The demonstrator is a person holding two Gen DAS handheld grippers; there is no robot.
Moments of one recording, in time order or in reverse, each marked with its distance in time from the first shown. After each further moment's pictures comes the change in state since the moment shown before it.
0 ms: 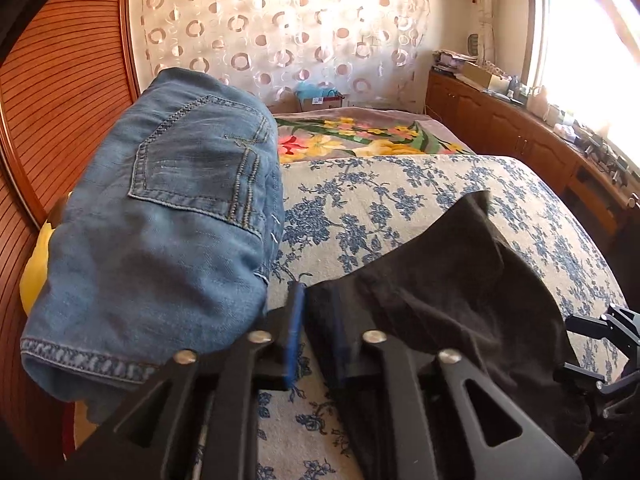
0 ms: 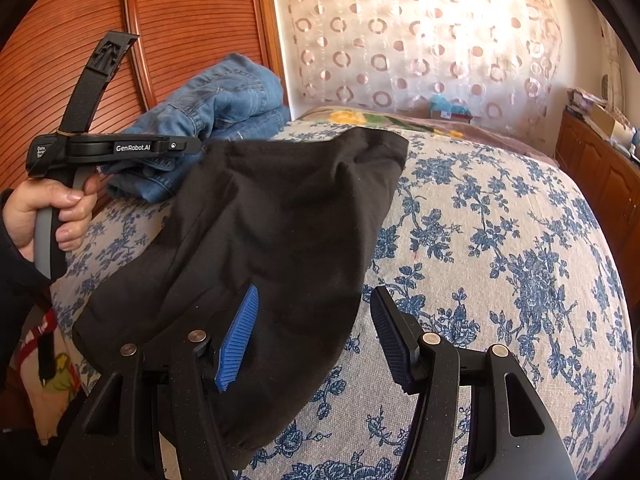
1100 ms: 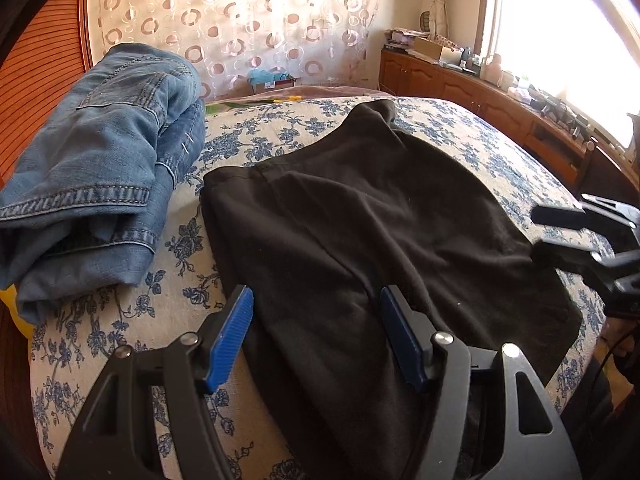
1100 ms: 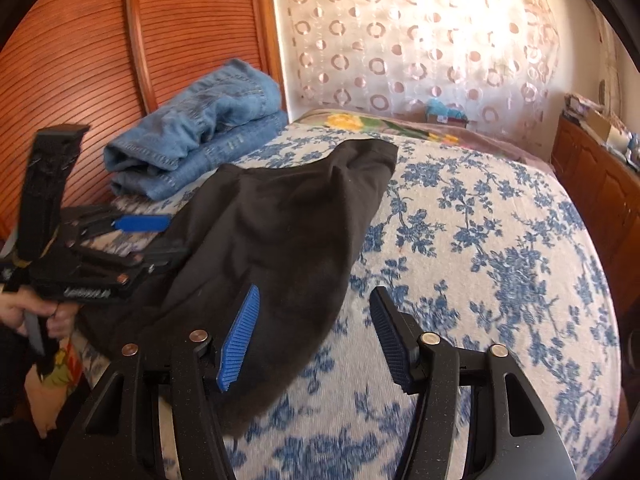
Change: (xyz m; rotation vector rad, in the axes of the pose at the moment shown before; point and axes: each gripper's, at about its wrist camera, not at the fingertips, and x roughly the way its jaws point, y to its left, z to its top) left arm -0.025 -0.054 -0.083 0.089 0.040 -0.125; right arm -0.026 0.001 -0.011 -0.033 0.005 -0.009
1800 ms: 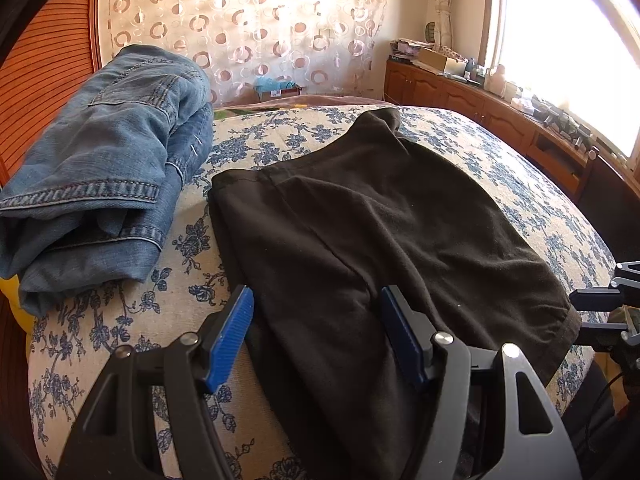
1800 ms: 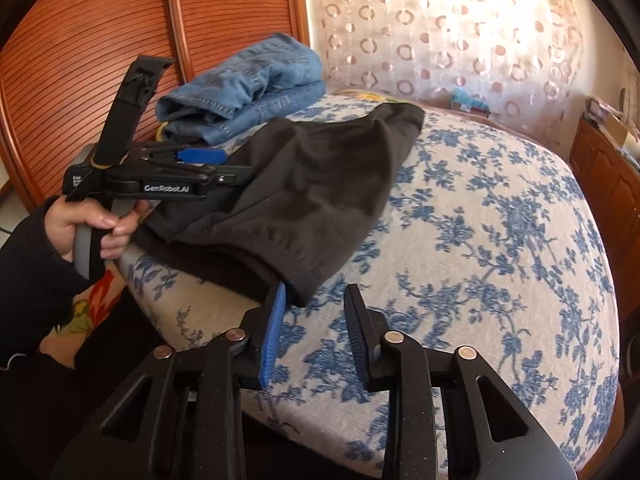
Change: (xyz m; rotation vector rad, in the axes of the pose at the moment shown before) left arm -0.005 0.002 -0.005 -0.021 -0.036 0.015; right arm -0.035 0.030 -0.043 -0.060 0.063 0.053
